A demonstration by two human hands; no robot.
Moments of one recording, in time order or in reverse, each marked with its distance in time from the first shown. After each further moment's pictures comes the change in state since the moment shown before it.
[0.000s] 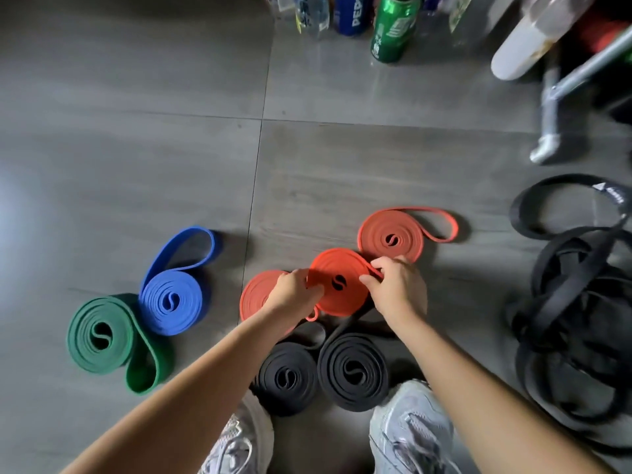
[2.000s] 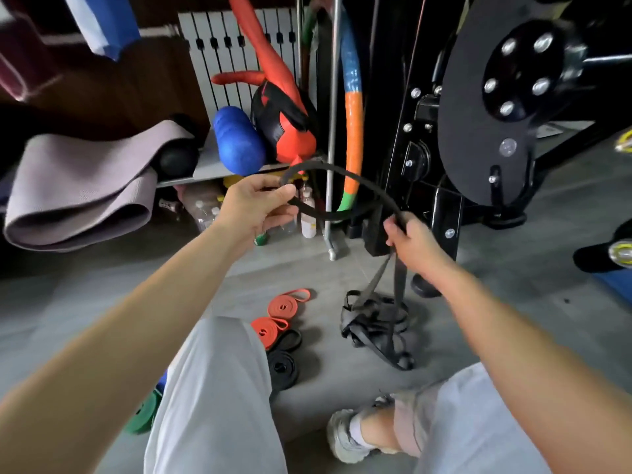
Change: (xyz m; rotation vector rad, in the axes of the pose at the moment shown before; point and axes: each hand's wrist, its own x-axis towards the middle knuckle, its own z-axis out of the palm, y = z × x) left_hand -0.518 0.205 -0.060 -0.604 -0.015 0.951; right_hand -0.401 0.075 -0.394 0.584 0.528 -0.244
